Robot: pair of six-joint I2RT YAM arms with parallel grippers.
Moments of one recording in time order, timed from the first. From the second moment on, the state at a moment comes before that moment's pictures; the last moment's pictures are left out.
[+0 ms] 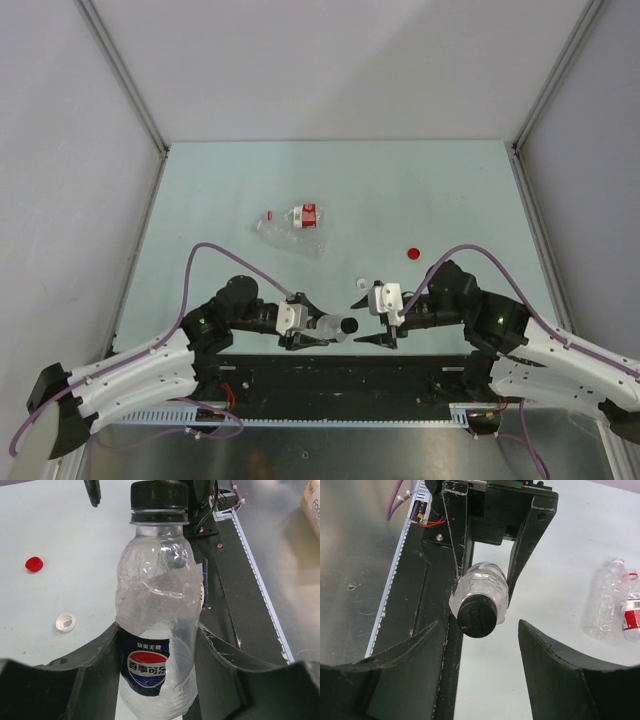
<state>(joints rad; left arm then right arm) -0.92 0.72 0.38 0.08 0.70 0.30 1.06 0.74 0.77 -0.34 -0.50 -0.38</state>
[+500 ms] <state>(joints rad) -0.92 0.72 0.38 0.07 0.68 0.29 1.14 0.77 0.77 -0.32 -0.40 -0.37</state>
